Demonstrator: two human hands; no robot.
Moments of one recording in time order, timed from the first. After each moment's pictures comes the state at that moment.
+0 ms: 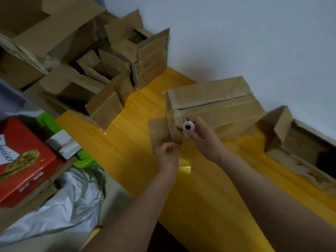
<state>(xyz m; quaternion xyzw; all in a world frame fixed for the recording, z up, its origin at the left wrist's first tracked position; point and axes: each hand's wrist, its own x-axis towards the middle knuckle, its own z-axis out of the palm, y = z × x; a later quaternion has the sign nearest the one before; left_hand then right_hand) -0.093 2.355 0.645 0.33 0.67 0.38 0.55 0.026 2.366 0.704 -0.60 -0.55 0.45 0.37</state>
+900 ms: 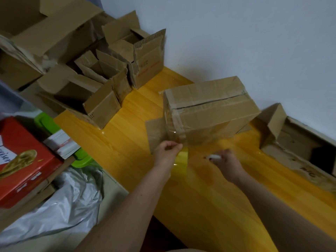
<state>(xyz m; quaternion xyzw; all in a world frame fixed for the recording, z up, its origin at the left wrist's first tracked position) -0.100 2.348 0.666 0.33 0.65 0.31 0.61 0.093 2.289 0.654 -0.77 -0.52 0.34 0.15</state>
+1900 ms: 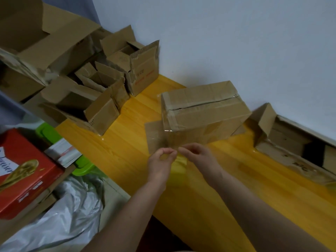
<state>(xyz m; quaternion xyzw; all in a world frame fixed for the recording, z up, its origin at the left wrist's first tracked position) -0.118 2.312 0.691 0.41 0.63 0.34 0.57 0.015 2.295 0.696 -0.65 -0.39 0.50 0.41</state>
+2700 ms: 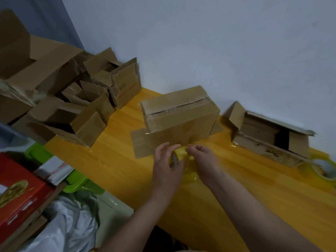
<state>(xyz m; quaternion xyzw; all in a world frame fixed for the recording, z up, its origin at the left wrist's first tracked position) -0.078 2.243 0.725 0.65 0.51 0.38 0.42 0.042 2.236 0.731 -0.63 -0.19 0.52 0.55</state>
